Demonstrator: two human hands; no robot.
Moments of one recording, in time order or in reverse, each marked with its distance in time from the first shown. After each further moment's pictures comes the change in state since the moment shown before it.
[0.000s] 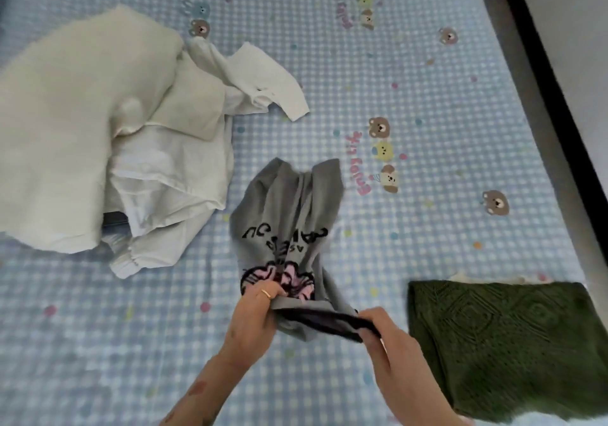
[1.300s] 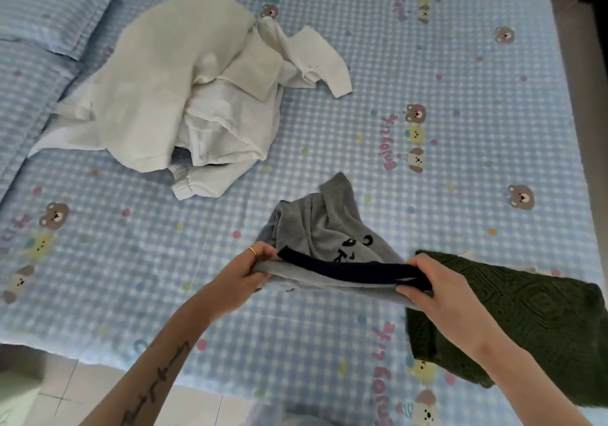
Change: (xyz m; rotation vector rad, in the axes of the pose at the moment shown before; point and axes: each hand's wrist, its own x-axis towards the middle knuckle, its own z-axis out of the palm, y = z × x) left_hand -0.099 0.061 -0.046 -0.347 -0.206 -0.468; right_hand -0.037 0.036 -0.081 -0.189 -0.205 -0.120
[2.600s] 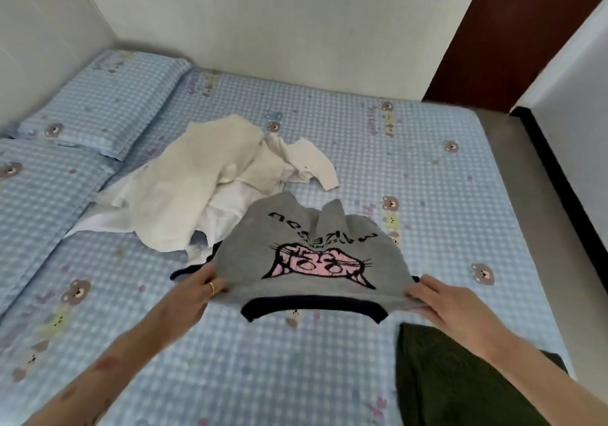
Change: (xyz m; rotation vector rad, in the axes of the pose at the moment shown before) left_hand -0.050 0.089 -0.109 0.987 0.275 0.441; right_hand 0.005 -0.052 -0.114 -0.694 0.153 -0.560
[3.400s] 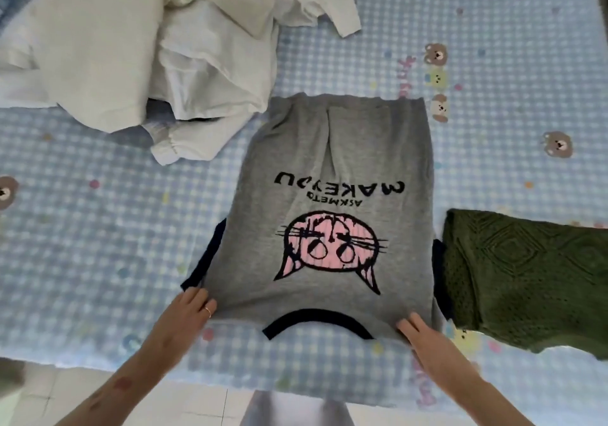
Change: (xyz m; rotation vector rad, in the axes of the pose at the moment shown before) left_hand -0.147 -0.113 0.265 0.320 -0.468 0.031; right_hand -0.112 -0.116 0.317 0.194 -0.737 0.396
